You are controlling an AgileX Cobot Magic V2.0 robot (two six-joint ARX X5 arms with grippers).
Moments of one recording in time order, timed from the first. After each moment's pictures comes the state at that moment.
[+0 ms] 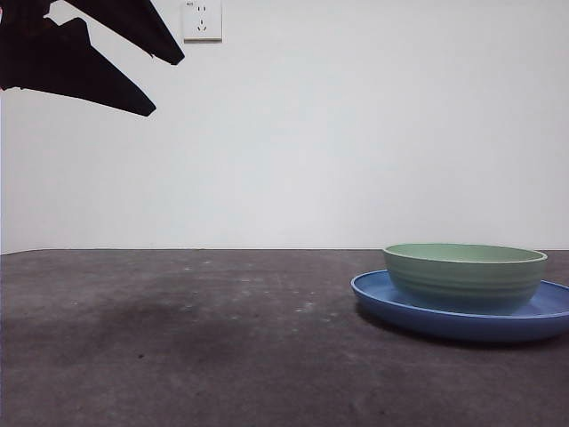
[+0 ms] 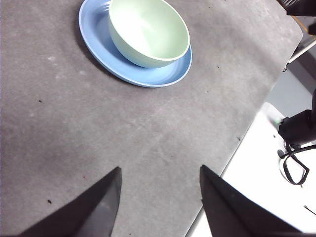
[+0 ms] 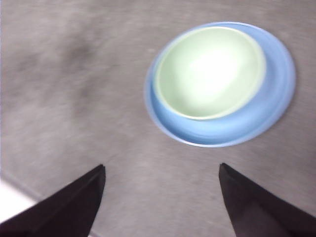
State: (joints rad) left arm -0.54 1.02 0.84 -0.56 0.55 -0.06; right arm 0.14 0.64 0.84 -0.98 -0.41 0.07
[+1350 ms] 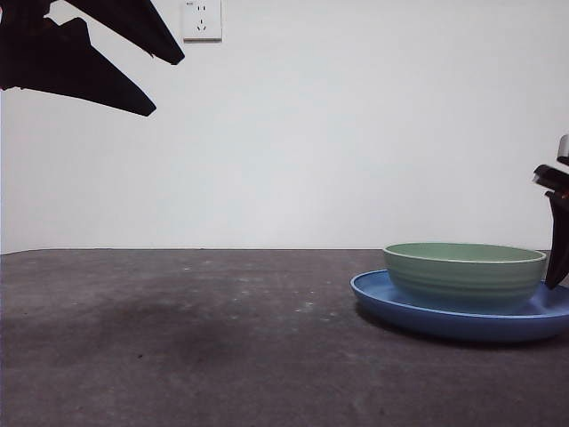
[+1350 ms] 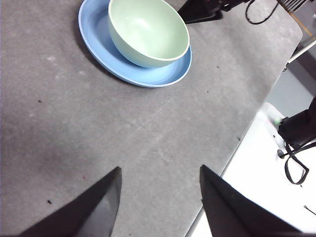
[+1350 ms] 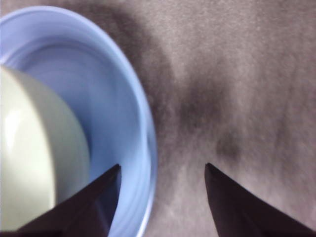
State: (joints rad) left arm -0.54 1.02 0.84 -0.56 0.55 -0.06; right arm -0.10 1.54 0.84 -0.44 -0.42 0.16
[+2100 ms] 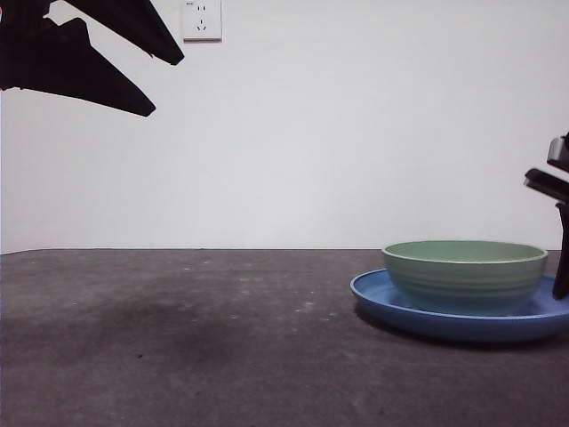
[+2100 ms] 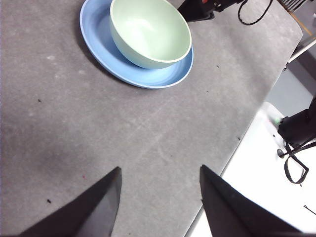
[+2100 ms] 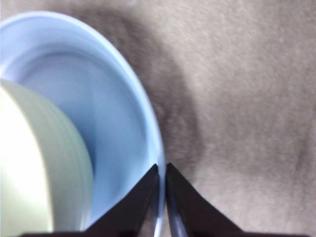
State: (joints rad) left arm -0.54 1.02 0.84 -0.57 0.55 -0.06; right arm -0.09 1.55 0.84 -0.40 -0.44 0.16
